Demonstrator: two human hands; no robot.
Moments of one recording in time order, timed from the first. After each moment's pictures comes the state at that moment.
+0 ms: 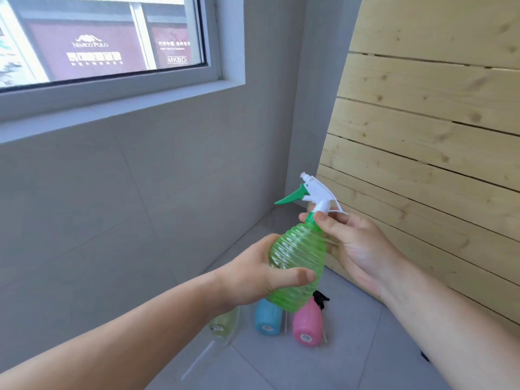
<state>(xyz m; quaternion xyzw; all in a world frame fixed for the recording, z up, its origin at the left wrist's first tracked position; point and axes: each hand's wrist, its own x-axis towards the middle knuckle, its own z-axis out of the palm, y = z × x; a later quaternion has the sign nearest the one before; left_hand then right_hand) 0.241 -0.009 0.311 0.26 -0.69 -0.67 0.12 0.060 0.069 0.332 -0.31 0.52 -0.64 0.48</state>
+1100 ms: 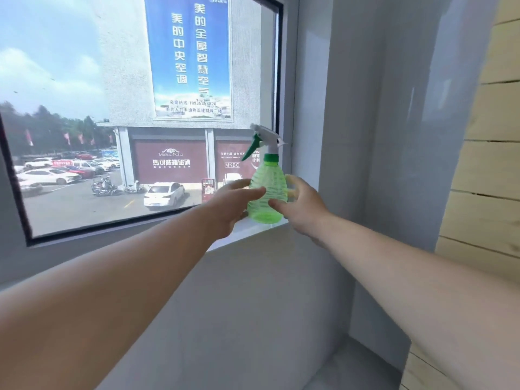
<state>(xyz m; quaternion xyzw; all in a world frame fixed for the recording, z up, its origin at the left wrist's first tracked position) 0.260 -0.343 0.504 0.36 -0.59 -0.56 0.46 0.098 -0.310 0.482 -0.60 0.57 -0.53 0.17</state>
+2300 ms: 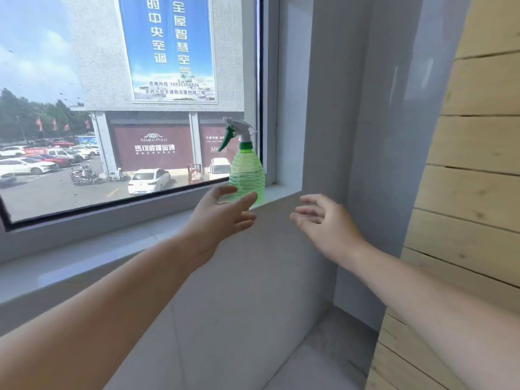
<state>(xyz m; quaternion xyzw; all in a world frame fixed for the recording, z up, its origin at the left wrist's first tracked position) 0.279 -0.284 0.461 0.34 -0.58 -0.56 0.48 0.069 -0.226 0.431 -0.56 0.61 -0.53 0.17</state>
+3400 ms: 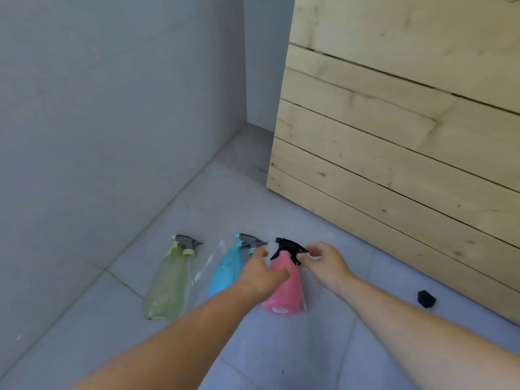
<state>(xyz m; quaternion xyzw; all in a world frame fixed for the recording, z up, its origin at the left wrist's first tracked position) 0.081 -0.058 0.008 0.52 -0.63 -0.58 -0.06 -0.078 0.027 -0.034 -0.23 0.85 -0.32 0.36</state>
